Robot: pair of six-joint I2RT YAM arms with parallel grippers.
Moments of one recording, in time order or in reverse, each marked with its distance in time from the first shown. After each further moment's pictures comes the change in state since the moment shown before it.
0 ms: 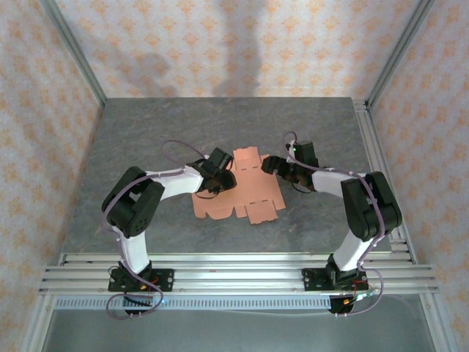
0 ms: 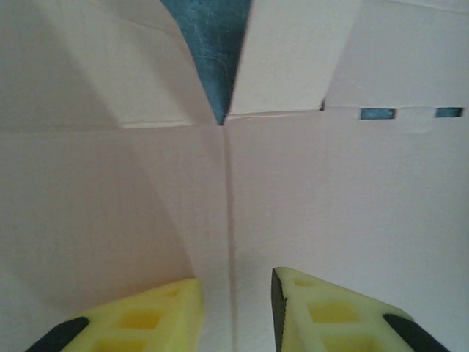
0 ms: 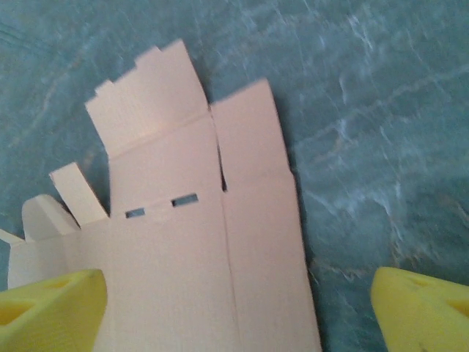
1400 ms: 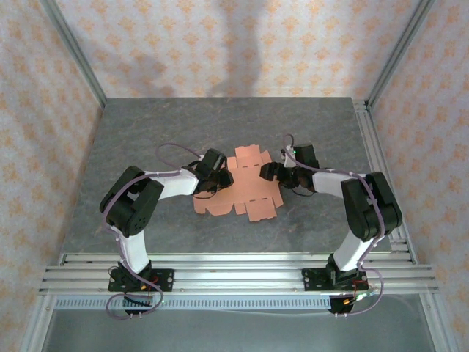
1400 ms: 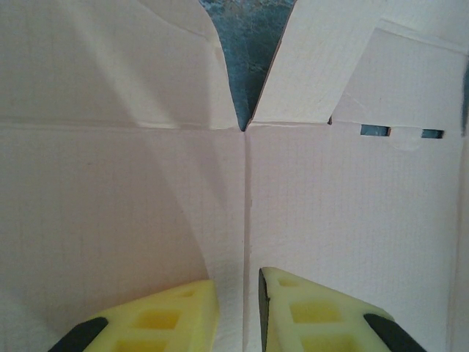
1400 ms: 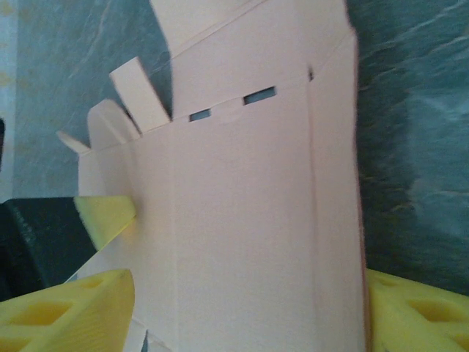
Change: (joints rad) left arm 0.040 -0.005 -0.081 0.167 0.040 -0.011; right arm 0.005 -0.004 -0.014 -0.035 -0.235 0.003
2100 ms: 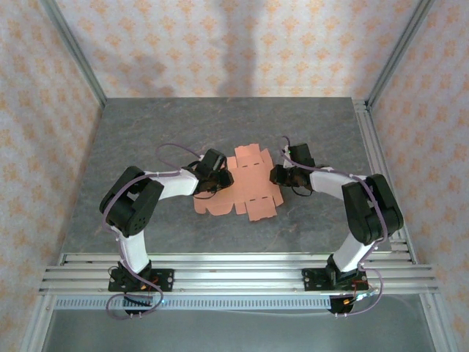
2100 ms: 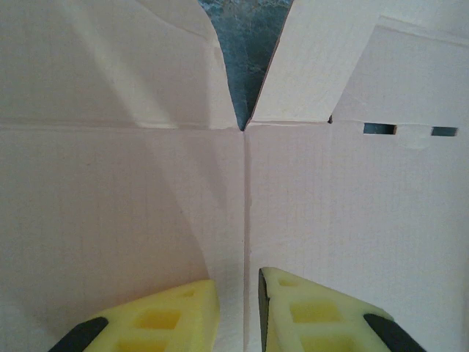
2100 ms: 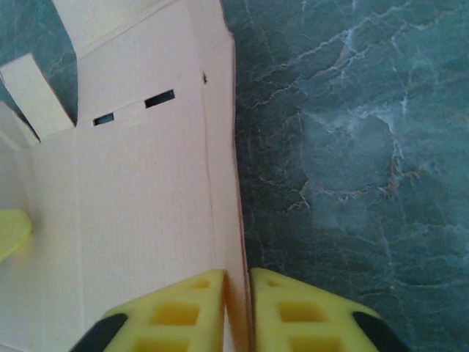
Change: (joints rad) left arm 0.000 0.000 -0.005 0.012 0.001 0.000; right arm 0.043 -0.026 0.042 -0.158 0.287 -0.113
